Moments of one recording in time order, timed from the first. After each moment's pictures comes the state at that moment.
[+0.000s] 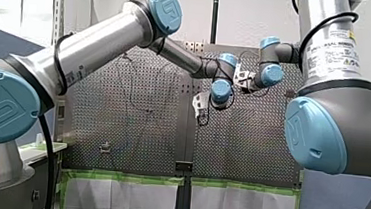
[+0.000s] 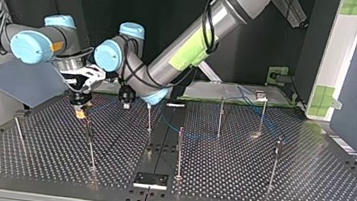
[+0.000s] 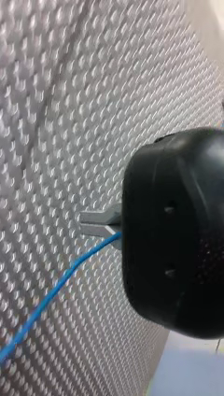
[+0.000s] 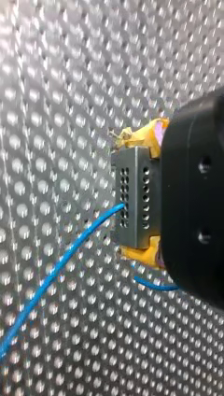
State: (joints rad) left arm -0.75 -2.43 -0.90 -3.15 -2.15 -1.93; right arm 1.86 -1.21 1.55 -0.23 1.36 1.68
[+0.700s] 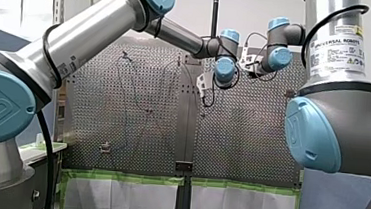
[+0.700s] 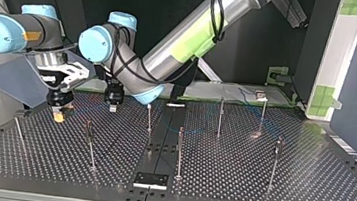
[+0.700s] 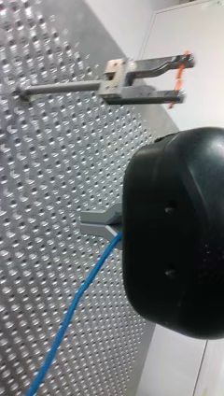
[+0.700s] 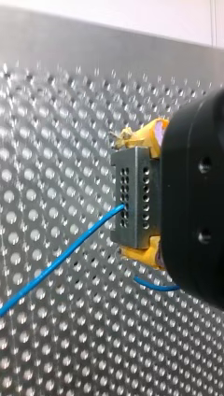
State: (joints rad) left arm -0.79 -2.32 -0.90 -3.15 -2.16 -1.92; right arm 1.82 -1.32 1.54 -0.18 1.36 1.68
